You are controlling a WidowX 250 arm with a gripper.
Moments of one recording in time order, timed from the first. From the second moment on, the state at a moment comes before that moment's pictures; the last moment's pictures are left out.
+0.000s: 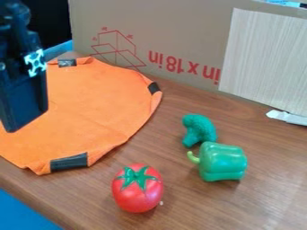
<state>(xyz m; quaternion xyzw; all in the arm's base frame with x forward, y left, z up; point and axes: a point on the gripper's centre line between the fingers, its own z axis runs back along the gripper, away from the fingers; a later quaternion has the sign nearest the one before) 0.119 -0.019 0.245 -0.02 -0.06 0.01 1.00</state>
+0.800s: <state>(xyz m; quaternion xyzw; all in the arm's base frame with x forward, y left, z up) 0.226 -0.004 0.131 0.06 -0.06 0.01 1.00</state>
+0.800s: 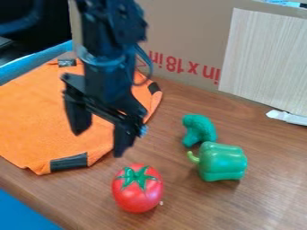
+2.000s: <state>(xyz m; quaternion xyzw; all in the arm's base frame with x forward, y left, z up) 0.330 -0.038 0.085 0.04 -0.13 -0.02 0.99</state>
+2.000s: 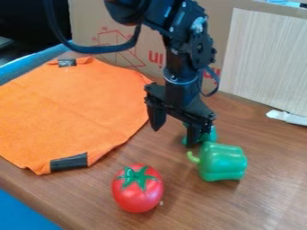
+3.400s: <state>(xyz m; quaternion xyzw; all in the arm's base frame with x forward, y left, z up) 0.366 -0.044 0.057 0.04 -0.15 0.01 0.99</state>
